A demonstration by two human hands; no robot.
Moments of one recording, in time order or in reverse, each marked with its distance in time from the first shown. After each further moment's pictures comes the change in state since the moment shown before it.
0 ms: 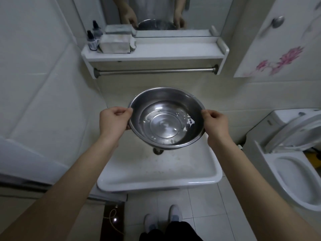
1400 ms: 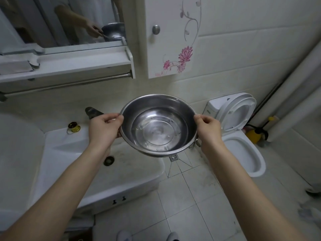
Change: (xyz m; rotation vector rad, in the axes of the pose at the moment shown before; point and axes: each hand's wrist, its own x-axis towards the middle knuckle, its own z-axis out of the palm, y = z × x) left_hand -0.127 0.036 0.194 0.009 -0.220 0.029; right_hand 0.010 0.007 -0.247 0.097 0.240 -0.008
